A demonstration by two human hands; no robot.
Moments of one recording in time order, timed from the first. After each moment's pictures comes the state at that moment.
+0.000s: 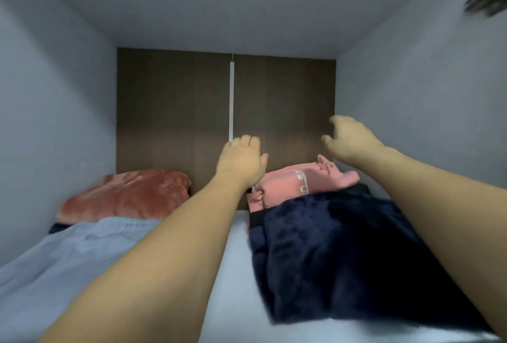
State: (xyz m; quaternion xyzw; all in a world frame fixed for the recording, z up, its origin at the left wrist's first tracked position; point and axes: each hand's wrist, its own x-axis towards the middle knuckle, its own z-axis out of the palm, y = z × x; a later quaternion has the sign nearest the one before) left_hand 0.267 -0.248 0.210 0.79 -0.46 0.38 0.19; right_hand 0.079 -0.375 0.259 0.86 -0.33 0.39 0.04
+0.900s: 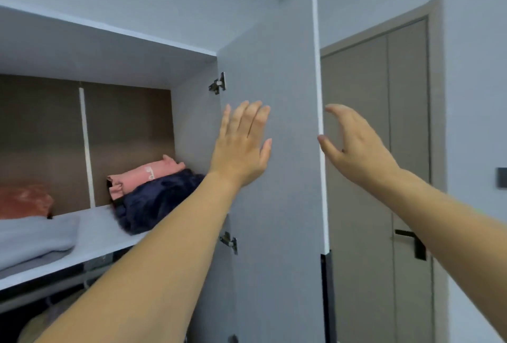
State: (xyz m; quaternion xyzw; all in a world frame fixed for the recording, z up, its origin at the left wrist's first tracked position) left_hand -0.195 -0.040 0.220 0.39 -0.67 0.49 0.41; right_hand -0.431 -0.015 0.216 0.74 -0.40 0.51 0.20
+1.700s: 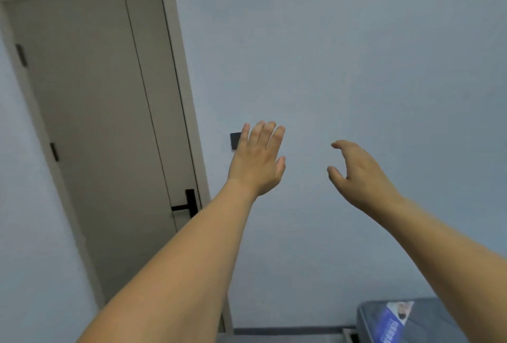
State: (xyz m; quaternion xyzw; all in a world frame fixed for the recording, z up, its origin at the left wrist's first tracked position) left_hand -0.862 -0.122 0.091 0.18 -0.88 0.27 0.35; right_hand -1.004 0.054 0.062 0.48 -0.76 0.38 0.19
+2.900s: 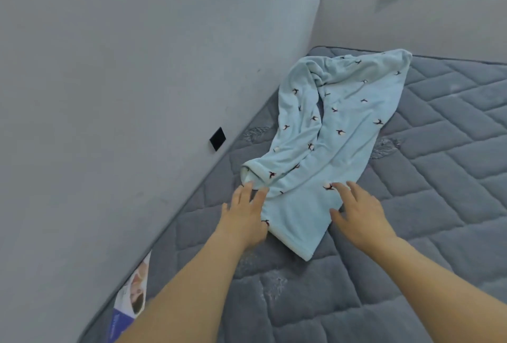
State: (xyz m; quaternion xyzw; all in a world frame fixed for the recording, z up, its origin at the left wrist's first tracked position) left_hand -1.650 0.203 -0.606 -0.13 -0.97 -0.06 -0.19; right_hand -1.618 0.455 -0.651 -0.05 -0.97 0.21 -0.06
